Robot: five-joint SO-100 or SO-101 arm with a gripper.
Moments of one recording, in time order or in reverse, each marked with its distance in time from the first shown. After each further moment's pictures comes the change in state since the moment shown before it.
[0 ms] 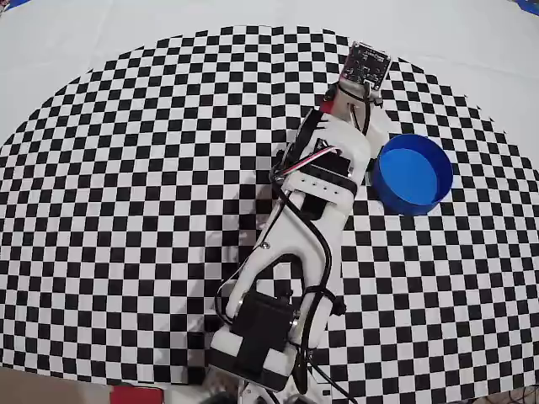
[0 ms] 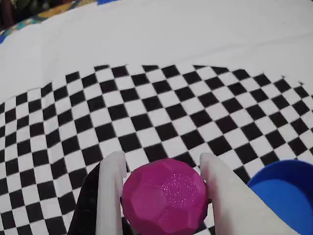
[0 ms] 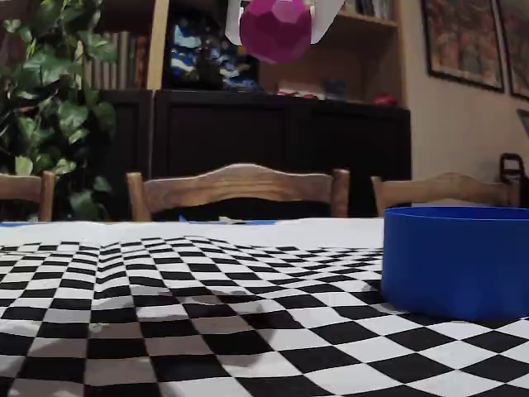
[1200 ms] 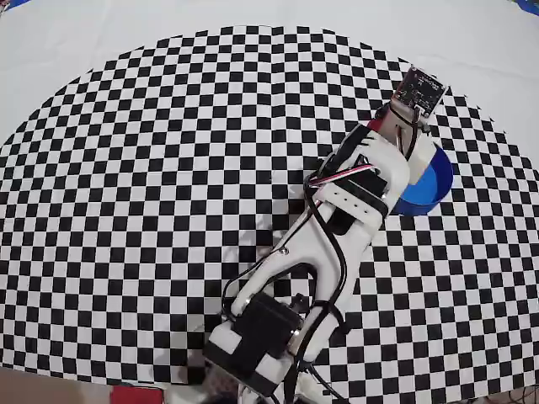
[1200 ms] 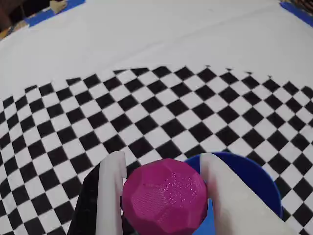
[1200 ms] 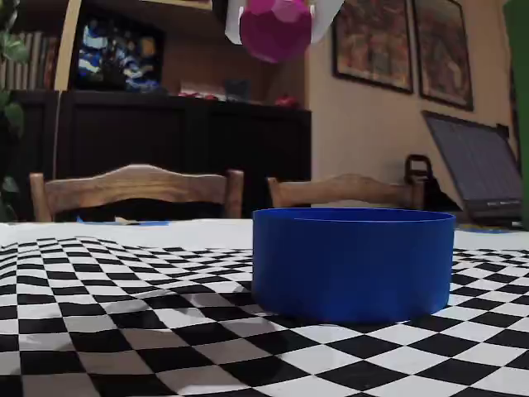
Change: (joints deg) arm 11.8 1.4 0.1 0.0 0.0
